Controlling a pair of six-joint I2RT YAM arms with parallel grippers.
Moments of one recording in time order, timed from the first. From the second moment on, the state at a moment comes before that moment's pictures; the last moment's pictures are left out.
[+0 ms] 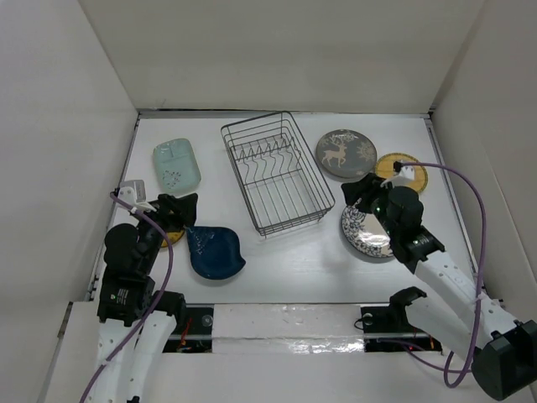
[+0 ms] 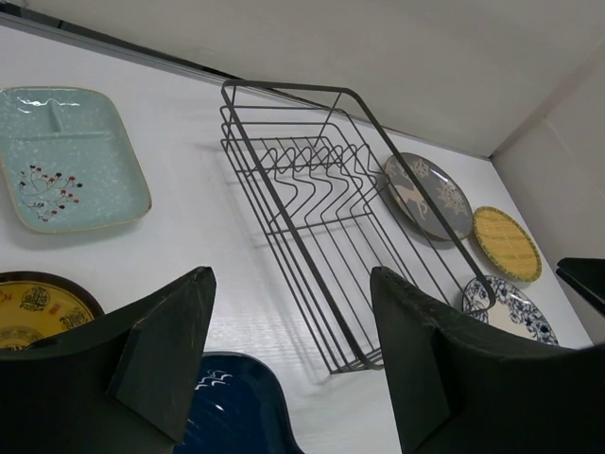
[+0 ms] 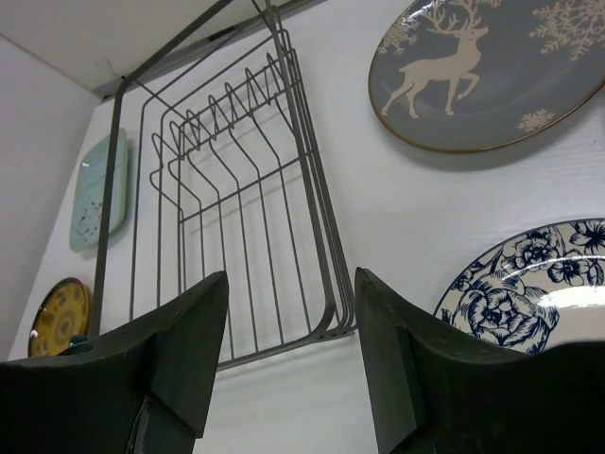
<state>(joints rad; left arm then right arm) -0.15 0.36 0.70 -0.38 0.07 -0.45 0.39 0.84 0.56 0.08 0.12 0.59</state>
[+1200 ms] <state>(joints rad) -0.22 0.25 0.67 -0.38 0.04 -0.46 -0.42 1.43 0.45 0.40 0.10 0.99</state>
